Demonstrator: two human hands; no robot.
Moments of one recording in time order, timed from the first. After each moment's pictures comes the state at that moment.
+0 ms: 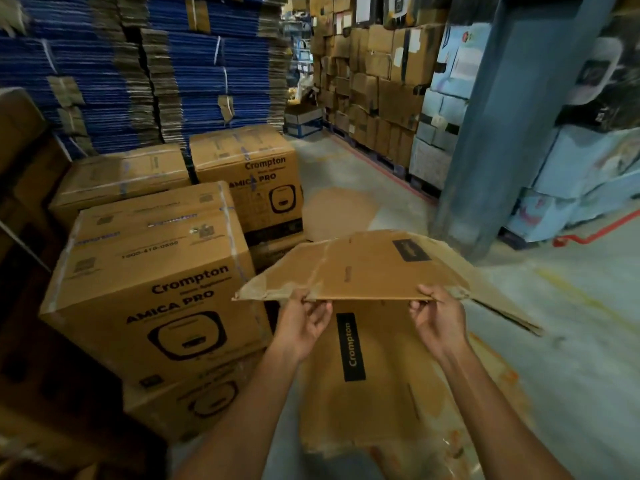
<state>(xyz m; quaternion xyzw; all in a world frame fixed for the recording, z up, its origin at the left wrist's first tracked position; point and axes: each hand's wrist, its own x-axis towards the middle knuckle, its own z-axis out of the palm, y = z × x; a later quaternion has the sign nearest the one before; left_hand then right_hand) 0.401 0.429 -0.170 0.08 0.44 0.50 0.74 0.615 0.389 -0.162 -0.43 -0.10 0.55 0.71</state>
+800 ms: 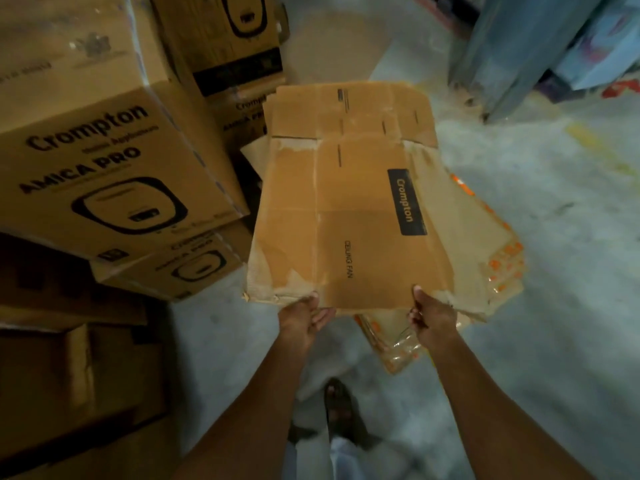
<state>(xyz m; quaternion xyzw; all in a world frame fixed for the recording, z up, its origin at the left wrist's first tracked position) 0.443 0.349 -0.410 -0.04 0.64 0.35 0.68 0.662 0.317 -0.441 -0.68 0.12 0.52 0.50</state>
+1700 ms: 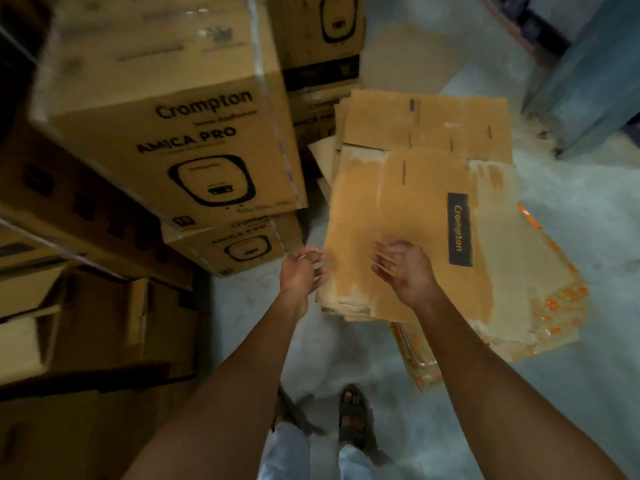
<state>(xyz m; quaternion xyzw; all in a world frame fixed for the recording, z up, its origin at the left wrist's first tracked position) 0.361 0.375 -0.364 0.13 0.69 0.41 0.58 0.544 0.398 -0.376 -0.58 -0.10 0.68 0.43</state>
